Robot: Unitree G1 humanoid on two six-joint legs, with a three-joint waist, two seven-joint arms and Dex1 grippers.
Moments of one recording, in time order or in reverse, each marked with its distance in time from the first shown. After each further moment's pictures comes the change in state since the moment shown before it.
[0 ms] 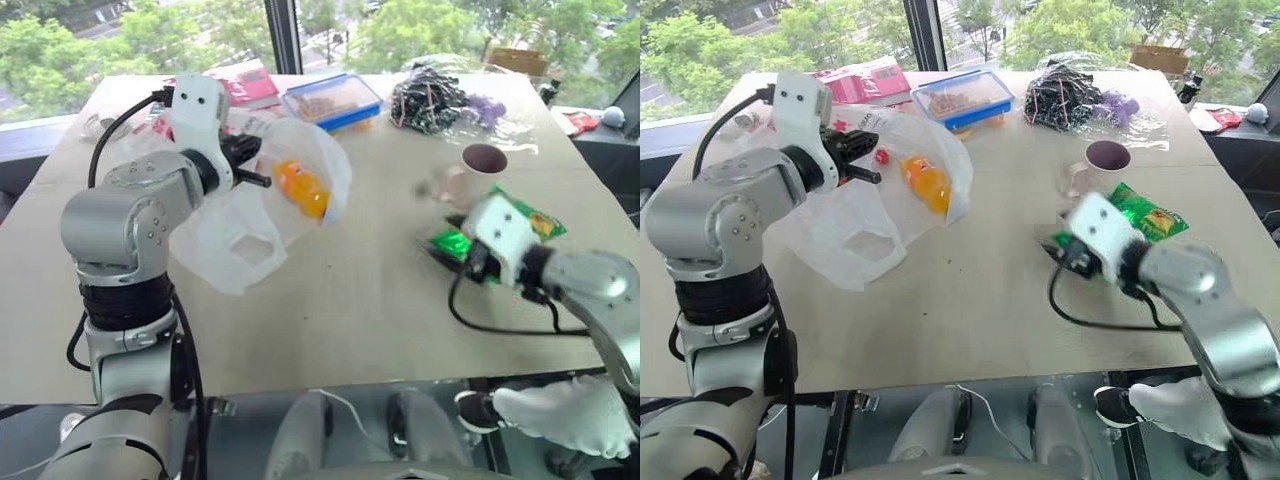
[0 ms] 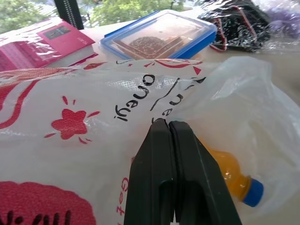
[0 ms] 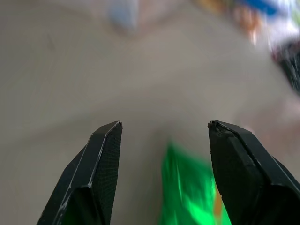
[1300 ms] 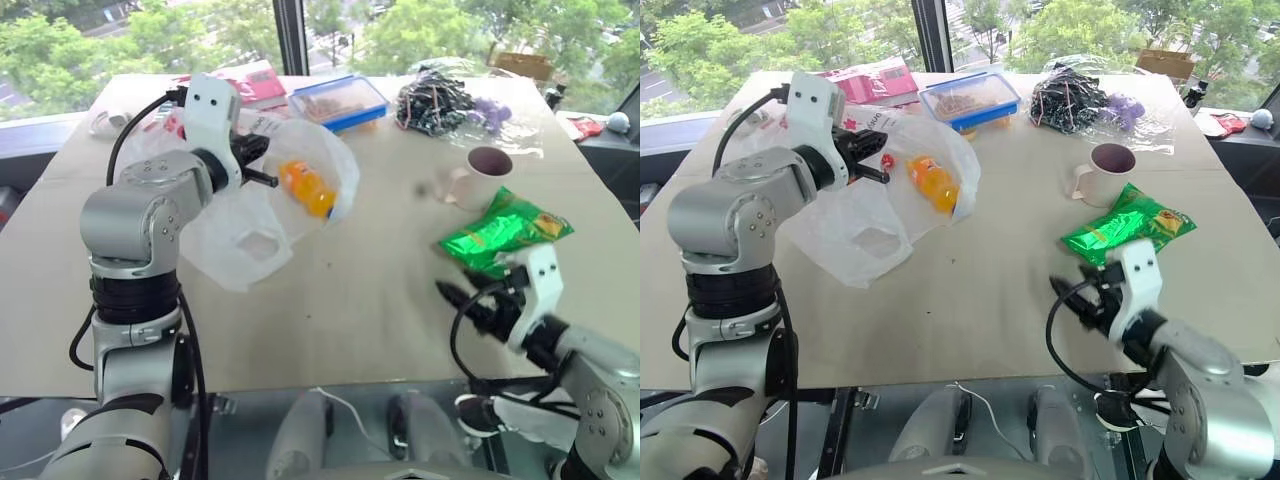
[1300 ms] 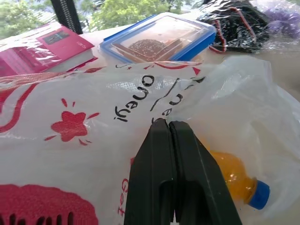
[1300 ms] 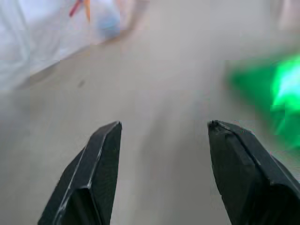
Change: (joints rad) left arm -0.007 0.001 -0.035 0.040 0.007 -0.063 -0.018; right arm 0.098 0.838 -0.460 -0.305 0.017 0.711 0.120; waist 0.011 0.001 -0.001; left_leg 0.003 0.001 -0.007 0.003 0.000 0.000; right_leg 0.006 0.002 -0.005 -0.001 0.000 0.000
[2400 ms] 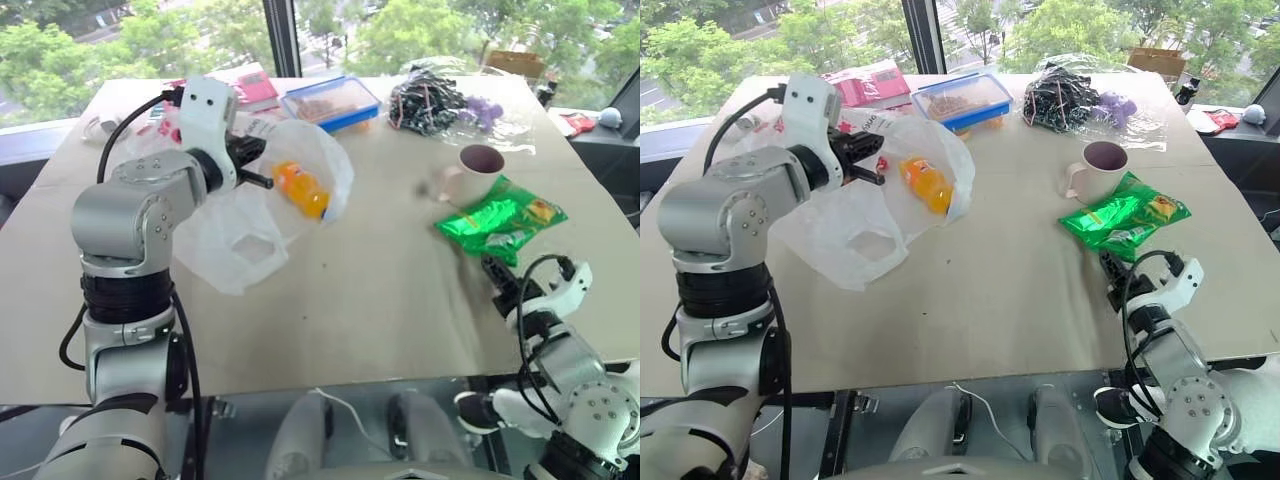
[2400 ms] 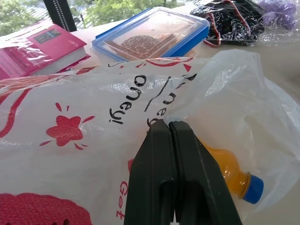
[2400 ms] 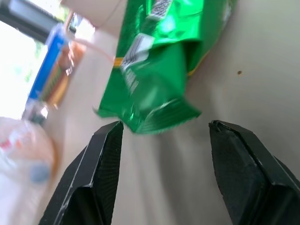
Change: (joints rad) left arm -0.005 0.034 -0.002 -0.004 -0.001 0.035 -0.022; right arm -0.018 0.111 -0.205 0.581 0.918 -0.605 -0.844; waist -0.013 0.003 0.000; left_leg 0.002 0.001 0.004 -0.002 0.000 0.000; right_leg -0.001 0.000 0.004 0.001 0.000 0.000
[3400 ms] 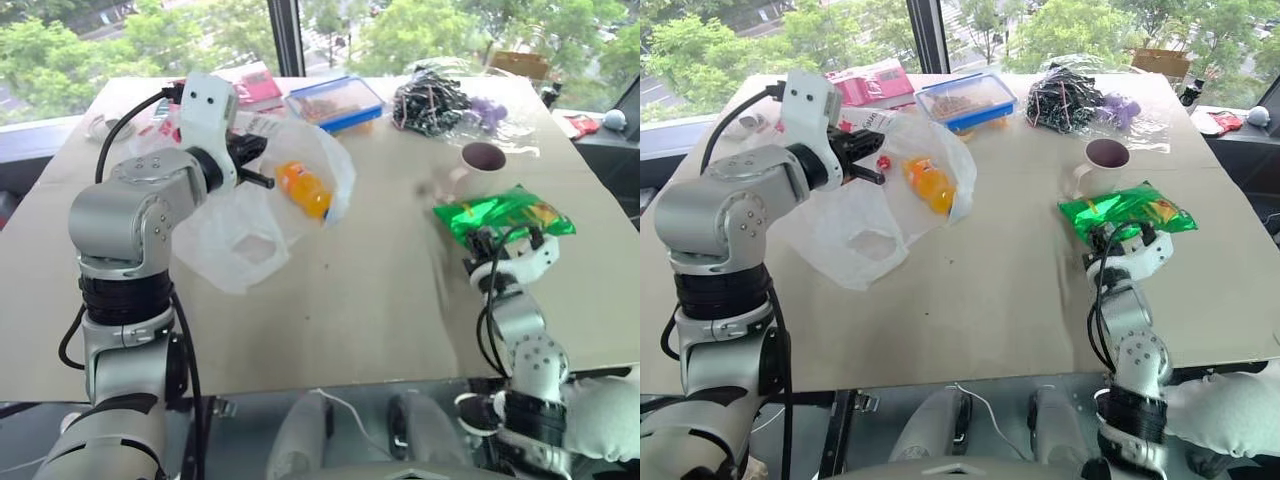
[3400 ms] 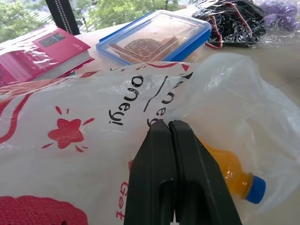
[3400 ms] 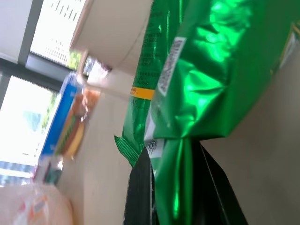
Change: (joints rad) left arm 0.002 -0.003 0.001 -0.030 0.000 0.007 0.001; right arm 0.022 -0.142 0.343 0.080 -0.060 -0.329 -0.054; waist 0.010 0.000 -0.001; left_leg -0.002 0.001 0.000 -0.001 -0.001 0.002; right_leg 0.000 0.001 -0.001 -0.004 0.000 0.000
